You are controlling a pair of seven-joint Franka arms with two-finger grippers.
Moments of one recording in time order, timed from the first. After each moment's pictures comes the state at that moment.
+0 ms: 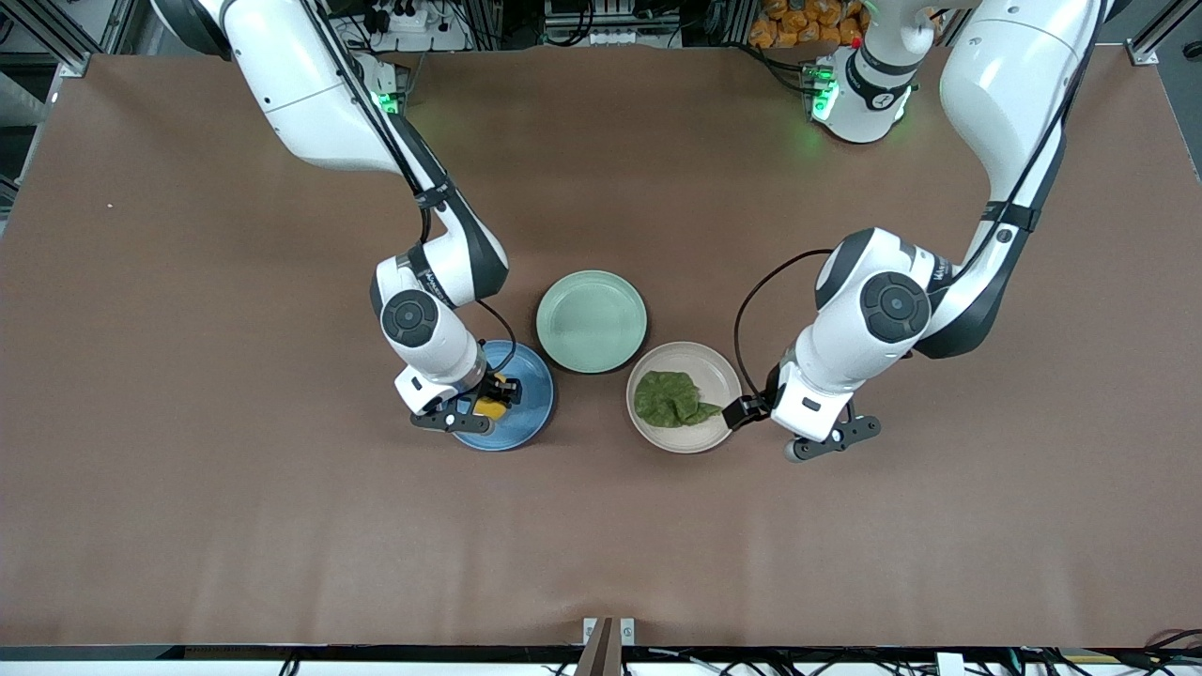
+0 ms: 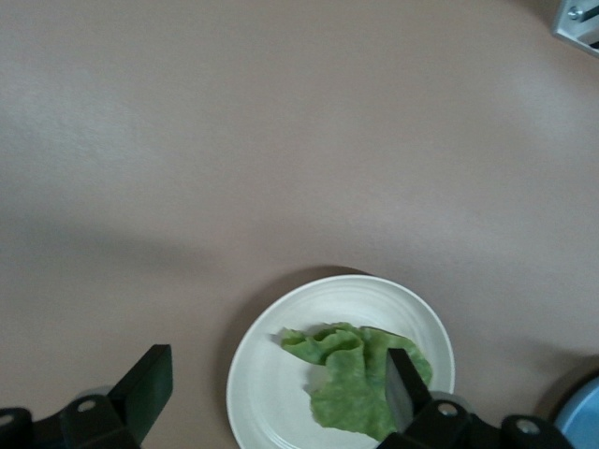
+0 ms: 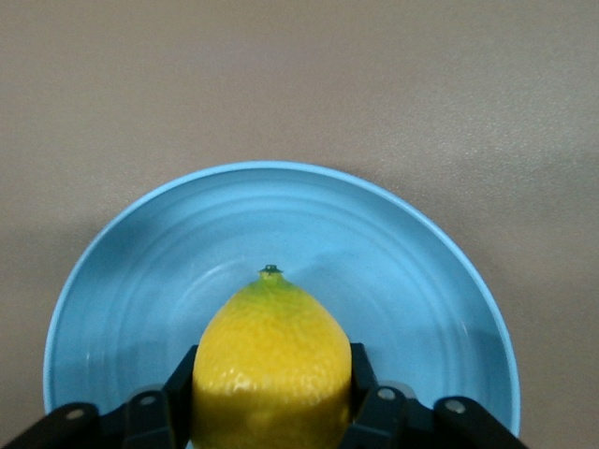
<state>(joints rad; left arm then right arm) -0.02 0.60 -0.45 -1.58 0.18 2.27 -0.79 0.52 0.70 -0.05 -1.70 0.13 2.50 0.51</state>
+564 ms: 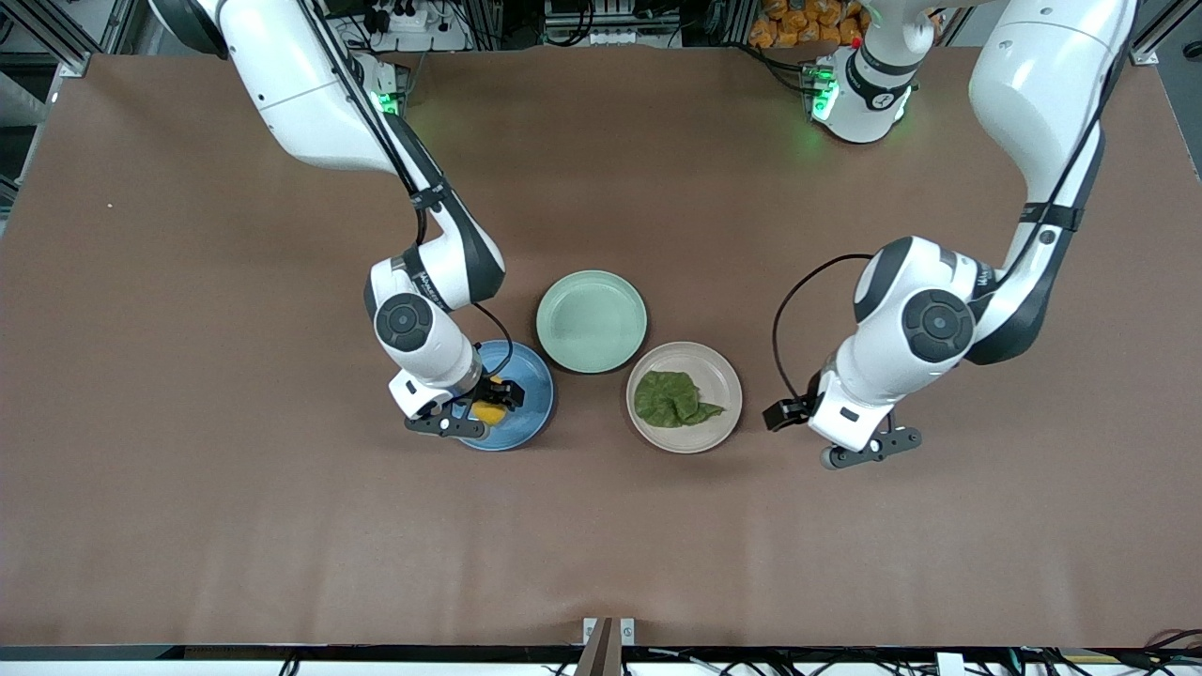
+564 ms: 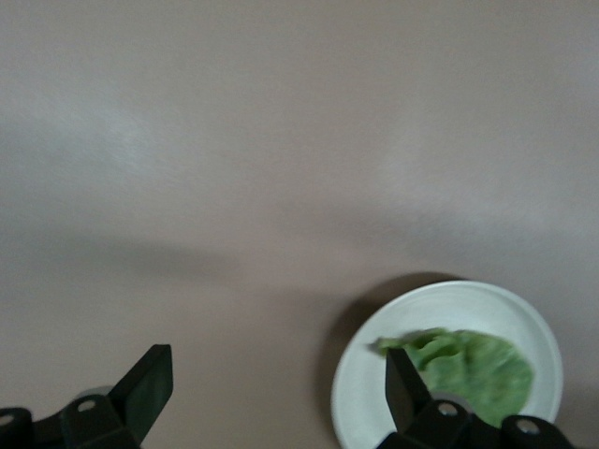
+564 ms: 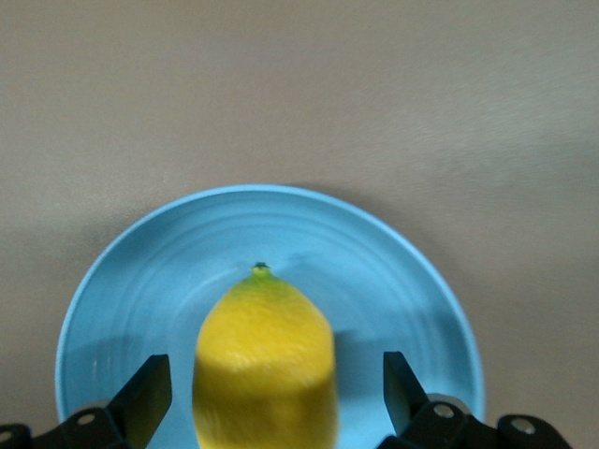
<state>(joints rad) 0.05 0.57 -0.44 -1.59 0.22 2.17 -0.61 0.50 0.68 -0.06 -1.63 0.13 2.35 0.51</state>
